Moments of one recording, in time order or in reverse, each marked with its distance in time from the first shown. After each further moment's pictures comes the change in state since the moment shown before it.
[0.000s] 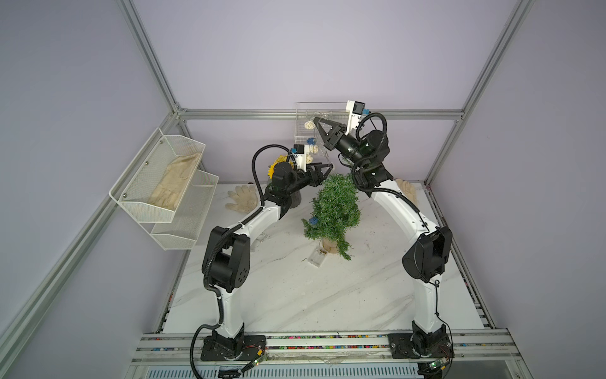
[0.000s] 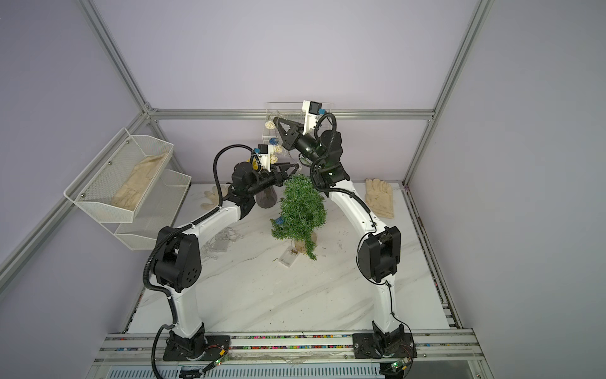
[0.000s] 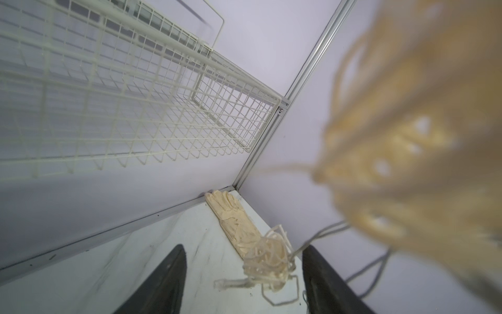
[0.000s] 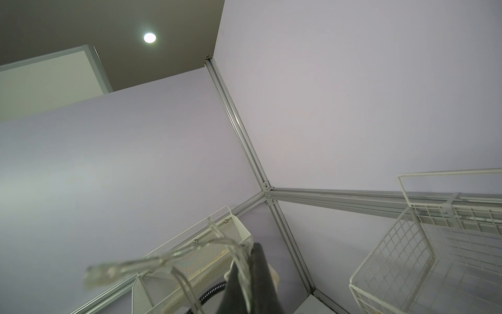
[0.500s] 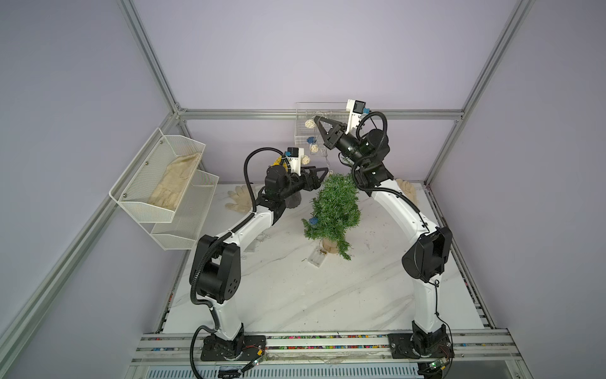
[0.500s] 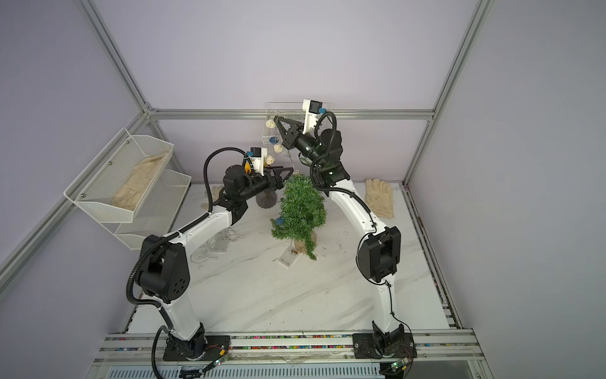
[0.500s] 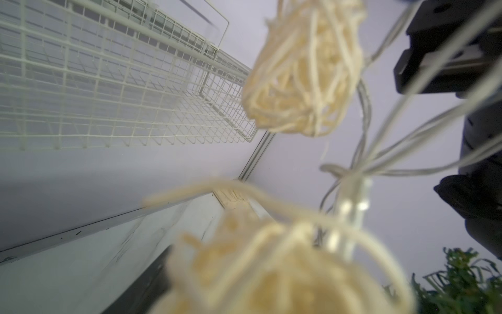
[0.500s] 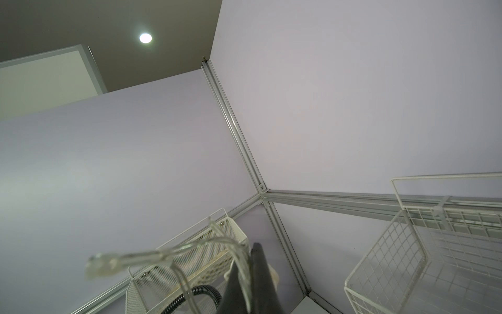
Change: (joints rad) left arm 0.012 -0.127 -0.118 -0.032 -0.010 0.028; right arm 0.000 0.005 0.027 -0.022 0.019 -0.018
